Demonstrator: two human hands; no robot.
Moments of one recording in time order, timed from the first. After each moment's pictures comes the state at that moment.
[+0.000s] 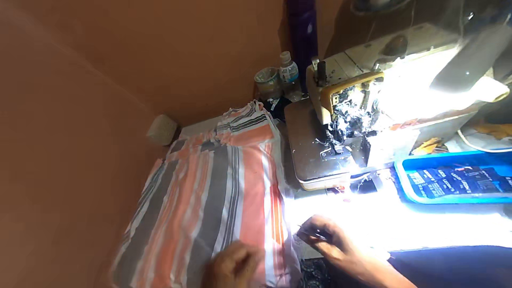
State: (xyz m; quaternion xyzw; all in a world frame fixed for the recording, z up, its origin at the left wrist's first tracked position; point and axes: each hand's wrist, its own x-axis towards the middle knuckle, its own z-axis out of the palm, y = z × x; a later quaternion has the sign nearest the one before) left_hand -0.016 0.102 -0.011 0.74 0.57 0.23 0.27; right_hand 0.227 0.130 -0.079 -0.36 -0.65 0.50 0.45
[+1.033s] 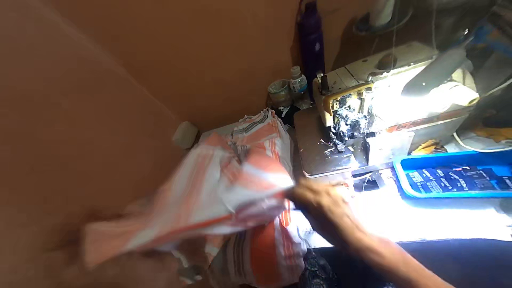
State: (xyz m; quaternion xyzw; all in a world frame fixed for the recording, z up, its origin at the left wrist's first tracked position) left_hand -0.120 0.121 0.000 0.52 0.44 0.73 -0.01; right_hand 0.212 0.151 -0.021 -0.39 -0.80 0.11 0.44
